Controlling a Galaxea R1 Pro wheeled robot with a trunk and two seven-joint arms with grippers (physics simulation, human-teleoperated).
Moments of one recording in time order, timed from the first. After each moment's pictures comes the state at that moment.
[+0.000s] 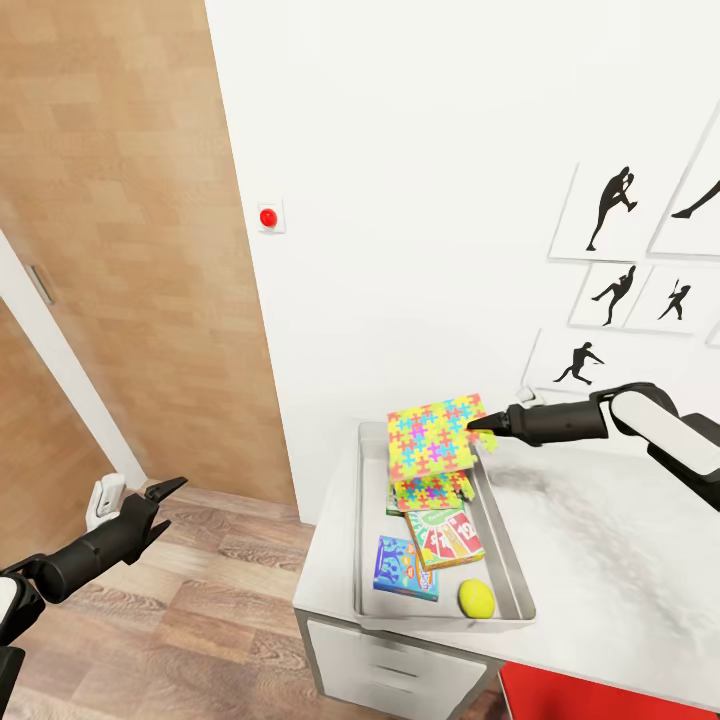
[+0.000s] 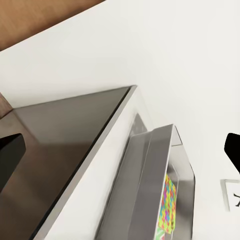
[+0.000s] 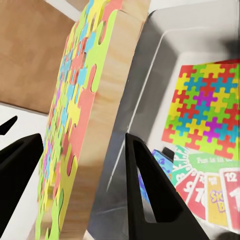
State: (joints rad) left arm -0.22 0.25 0.32 -1.59 1.48 0.77 0.31; right arm -1.10 -0.72 0.80 -1.15 -1.52 0.98 0.27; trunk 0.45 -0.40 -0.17
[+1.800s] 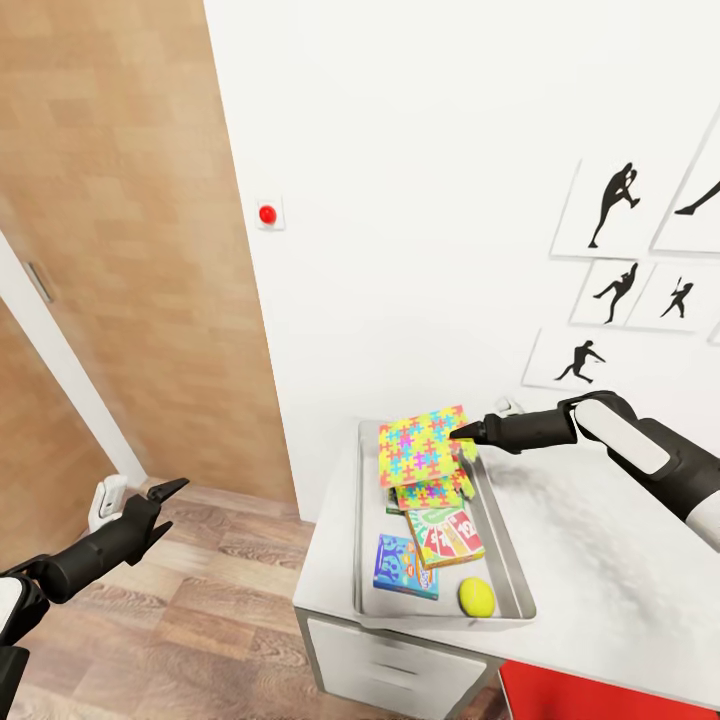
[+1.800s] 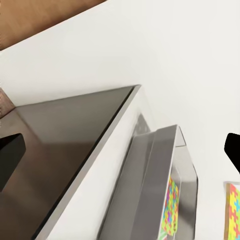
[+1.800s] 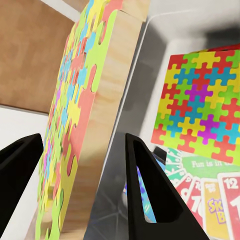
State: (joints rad) left arm -0.22 0.24 0.32 -1.58 1.48 0.75 0.31; right arm -1.10 -0.59 0.80 -1.01 -1.41 0.98 0.28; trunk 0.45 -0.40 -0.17
